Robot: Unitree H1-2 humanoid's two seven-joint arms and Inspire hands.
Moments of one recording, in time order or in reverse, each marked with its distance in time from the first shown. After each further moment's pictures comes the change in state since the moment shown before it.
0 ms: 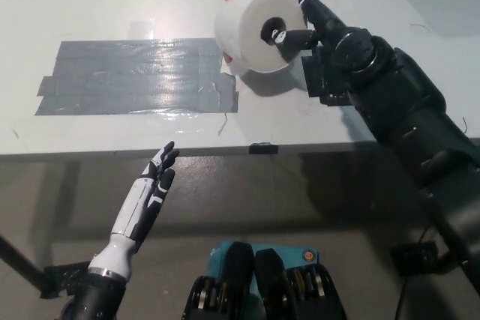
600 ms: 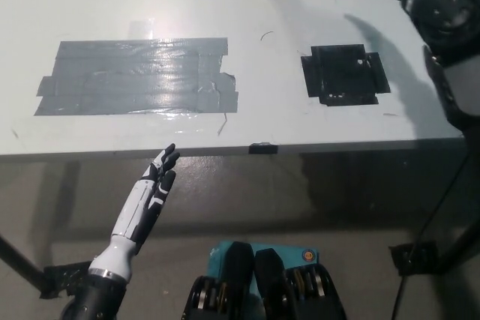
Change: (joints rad) left_arm 0.003 -0.001 0.000 0.007 0.000 0.005 -0.004; right_arm 0.172 -0.174 -0.187 -0.656 0.053 0.144 0.110
